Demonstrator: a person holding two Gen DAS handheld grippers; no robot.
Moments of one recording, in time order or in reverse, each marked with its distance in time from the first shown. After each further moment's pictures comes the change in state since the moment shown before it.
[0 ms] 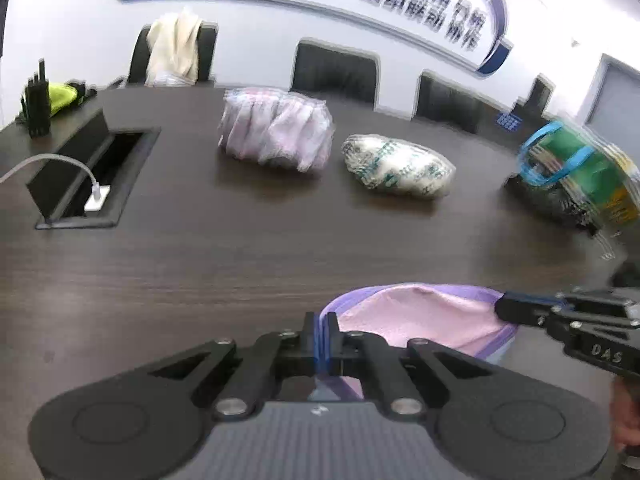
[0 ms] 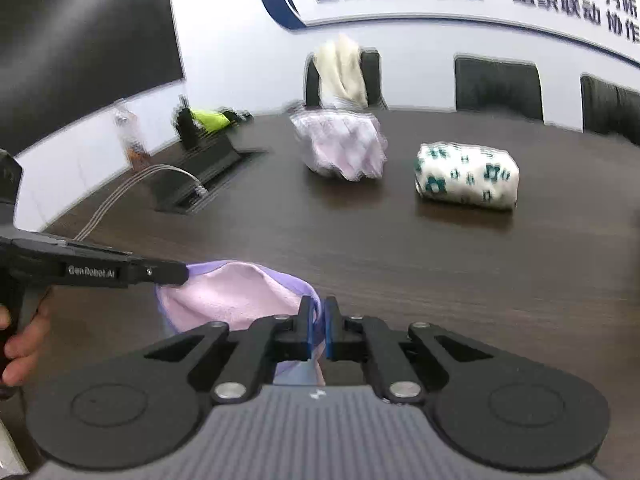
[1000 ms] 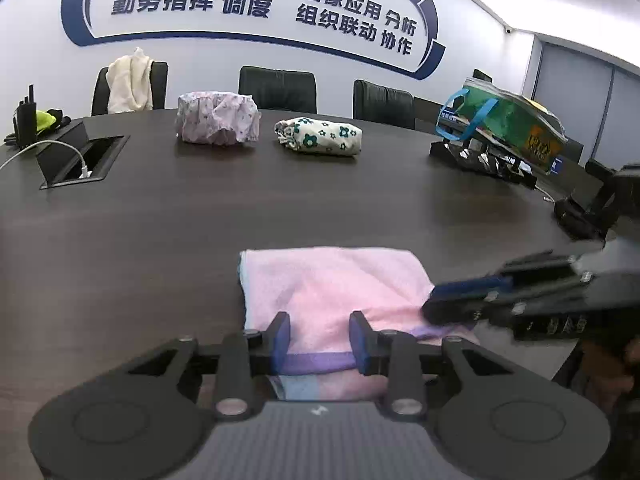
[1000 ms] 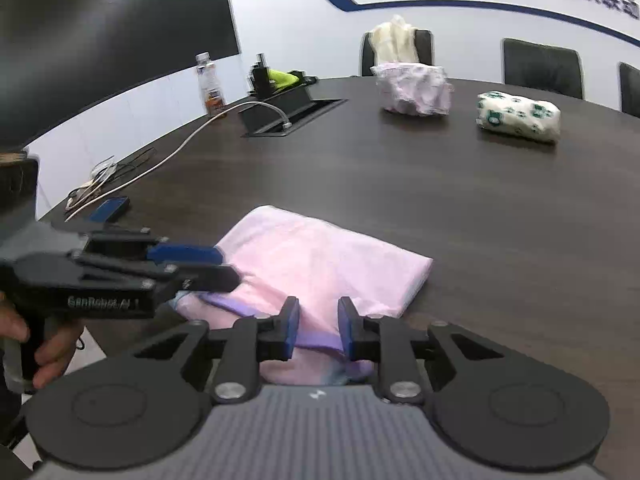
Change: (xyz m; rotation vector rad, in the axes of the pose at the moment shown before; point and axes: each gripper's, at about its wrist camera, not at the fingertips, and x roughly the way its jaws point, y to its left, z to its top) left arm -0.067 -0.044 -0.139 0.143 -0.039 -0.064; right arm -0.058 0.061 -0.095 -0.037 0.074 0.098
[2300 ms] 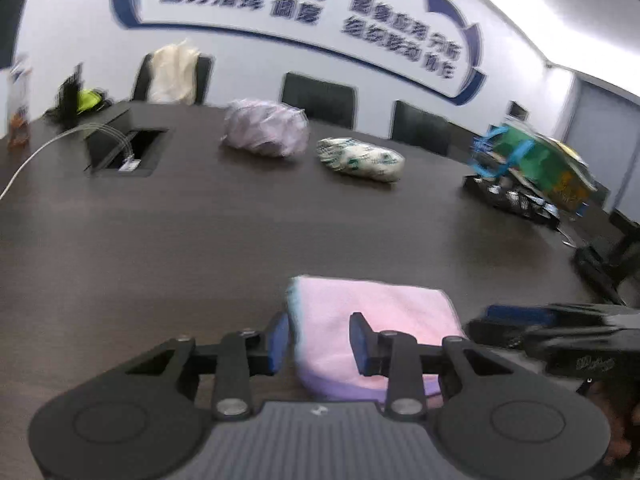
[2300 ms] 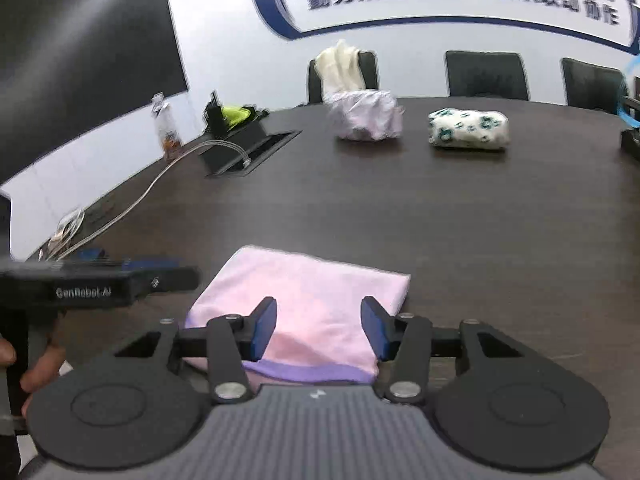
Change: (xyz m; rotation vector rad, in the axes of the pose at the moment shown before) left arm -0.023 0.018 0.019 -0.108 -0.020 0.038; right arm -0.007 0.022 0.001 0.096 -0.047 -0.118
